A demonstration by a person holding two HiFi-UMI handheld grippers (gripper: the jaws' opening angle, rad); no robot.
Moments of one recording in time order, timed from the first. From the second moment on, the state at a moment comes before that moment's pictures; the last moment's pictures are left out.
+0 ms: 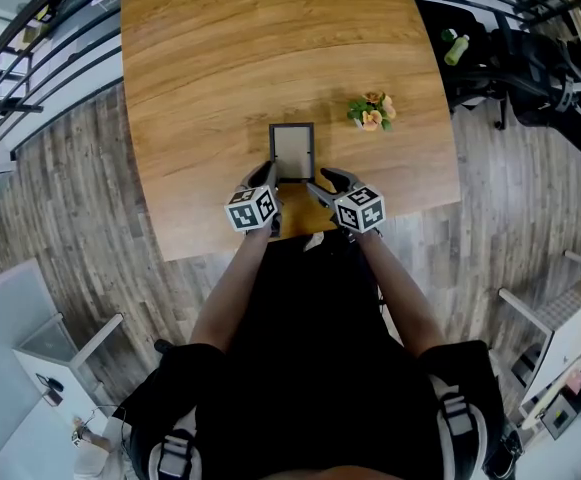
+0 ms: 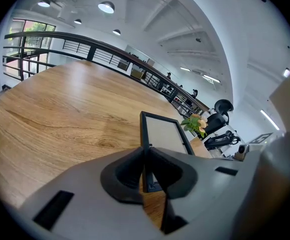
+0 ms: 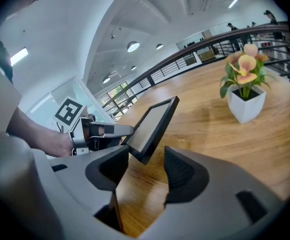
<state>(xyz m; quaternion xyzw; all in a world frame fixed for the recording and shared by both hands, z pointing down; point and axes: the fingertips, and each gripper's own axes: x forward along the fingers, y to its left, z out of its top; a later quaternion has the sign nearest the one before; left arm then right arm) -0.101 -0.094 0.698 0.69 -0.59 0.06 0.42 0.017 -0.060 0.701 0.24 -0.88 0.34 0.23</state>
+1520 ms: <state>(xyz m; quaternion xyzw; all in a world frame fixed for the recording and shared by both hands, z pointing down) -0.086 -0.084 0.703 0.71 -0.53 0.06 0.45 0.013 -0.069 0.681 0.26 -0.85 0.45 0.13</state>
